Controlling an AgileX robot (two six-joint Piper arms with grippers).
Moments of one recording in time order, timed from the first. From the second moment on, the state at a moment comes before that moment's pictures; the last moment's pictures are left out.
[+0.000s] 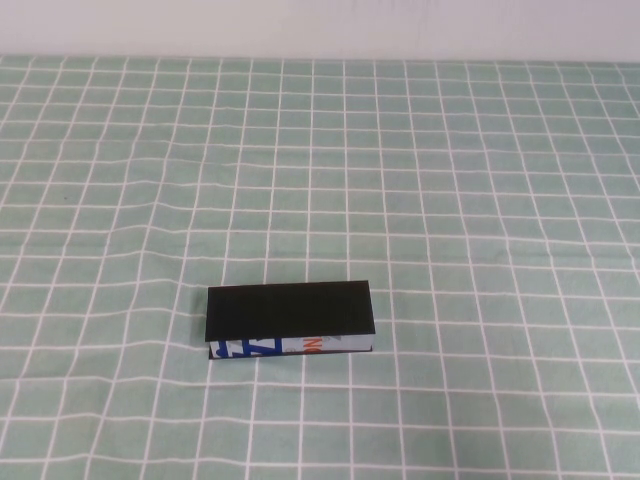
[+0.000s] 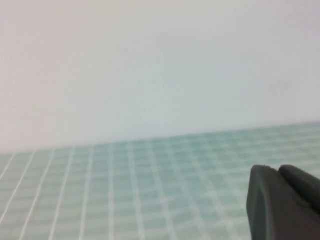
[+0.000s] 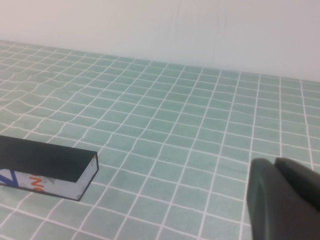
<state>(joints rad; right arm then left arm) 0.32 0.08 -0.29 0.02 0.43 -0.02 -0.21 0.20 -0.32 0.06 0.20 -0.02</state>
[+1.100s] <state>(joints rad) 0.32 0.08 -0.29 0.02 0.43 -0.02 -0.07 -0.01 0.02 -0.01 0.36 -0.02</state>
